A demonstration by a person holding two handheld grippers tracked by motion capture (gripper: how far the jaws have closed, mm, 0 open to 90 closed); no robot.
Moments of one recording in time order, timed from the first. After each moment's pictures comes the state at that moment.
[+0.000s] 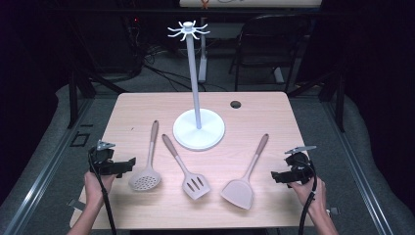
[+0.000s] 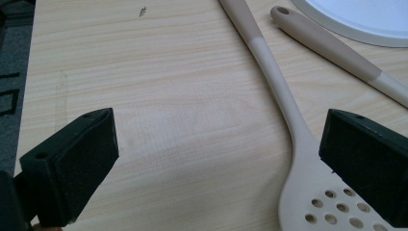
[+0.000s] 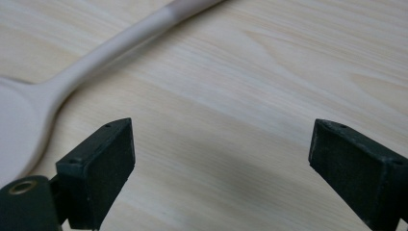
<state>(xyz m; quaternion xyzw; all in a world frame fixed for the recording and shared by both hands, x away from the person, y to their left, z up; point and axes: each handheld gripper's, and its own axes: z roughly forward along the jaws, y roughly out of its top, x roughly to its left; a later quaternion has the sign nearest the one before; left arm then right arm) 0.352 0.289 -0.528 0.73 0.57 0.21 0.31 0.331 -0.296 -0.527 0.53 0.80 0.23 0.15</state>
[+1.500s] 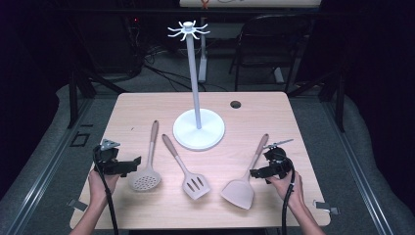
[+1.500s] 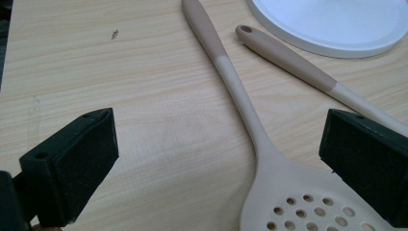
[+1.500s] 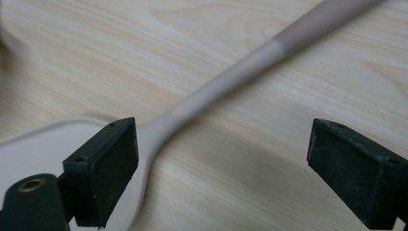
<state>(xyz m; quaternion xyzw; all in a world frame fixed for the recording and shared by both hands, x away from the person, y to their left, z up) 0.349 0.274 -0.518 0.74 0.54 0.20 0.34 0.356 -0.238 -0.531 0.54 0.80 0.26 0.07</state>
